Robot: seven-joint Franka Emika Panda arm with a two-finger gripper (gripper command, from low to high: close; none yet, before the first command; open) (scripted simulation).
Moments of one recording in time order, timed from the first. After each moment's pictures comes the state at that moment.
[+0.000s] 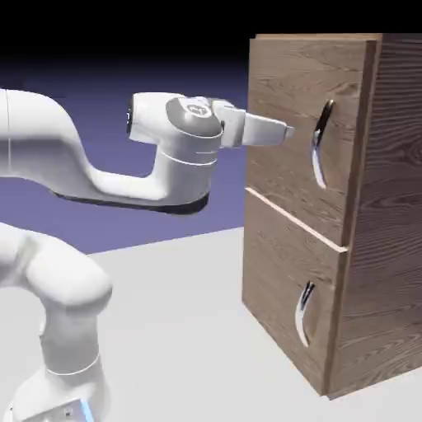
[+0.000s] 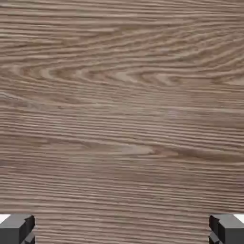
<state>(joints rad) 0.44 -0.94 -0.65 -2.53 -1.94 3.11 2.17</state>
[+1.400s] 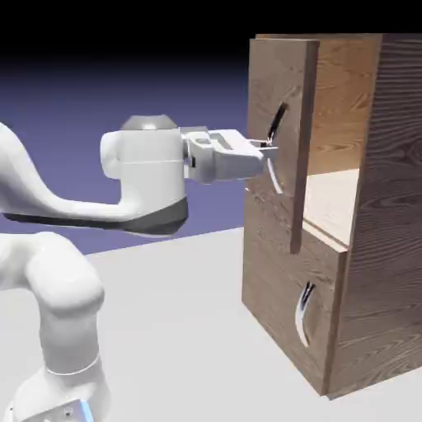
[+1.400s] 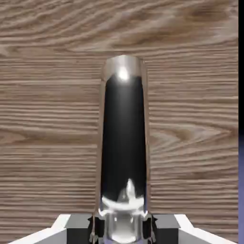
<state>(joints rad) 0.12 -1.13 -0.46 -2.73 -2.24 2.92 2.62</state>
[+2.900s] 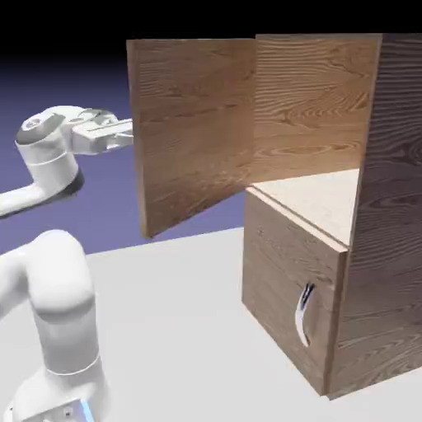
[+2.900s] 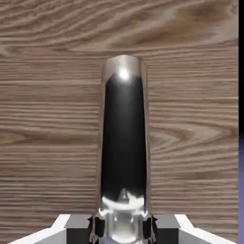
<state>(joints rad) -0.05 -1.60 0.85 -2.73 -0.60 1.78 2.06</state>
